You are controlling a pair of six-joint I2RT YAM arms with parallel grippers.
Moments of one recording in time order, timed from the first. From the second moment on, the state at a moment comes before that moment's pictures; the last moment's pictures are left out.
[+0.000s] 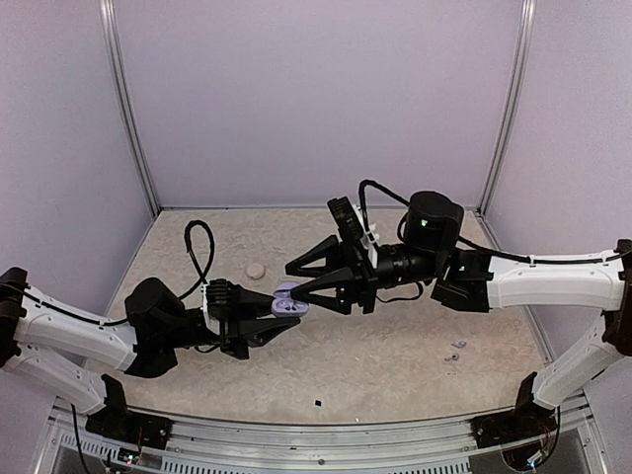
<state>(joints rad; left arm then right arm) -1.07 1.29 0.41 1.20 0.45 0.22 1.04 1.44 1.02 0.47 -0.76 0.05</state>
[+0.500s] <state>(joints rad) -1.08 1.29 0.41 1.20 0.41 0.24 1.04 1.48 1.02 0.52 -0.76 0.09</state>
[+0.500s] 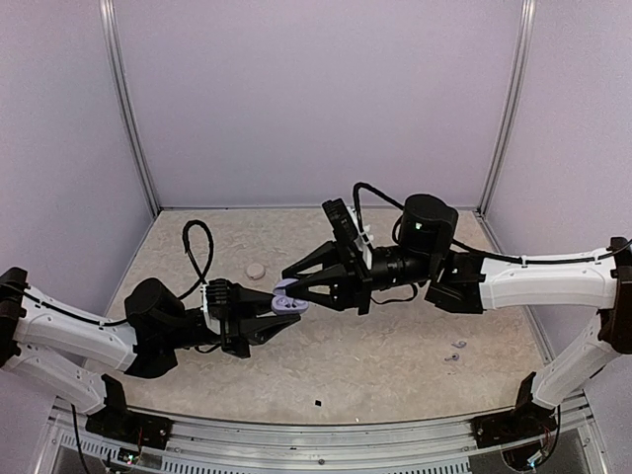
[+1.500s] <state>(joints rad) -1.08 1.26 0.42 1.12 0.38 0.29 1.04 1.50 1.07 0.44 -0.76 0.06</state>
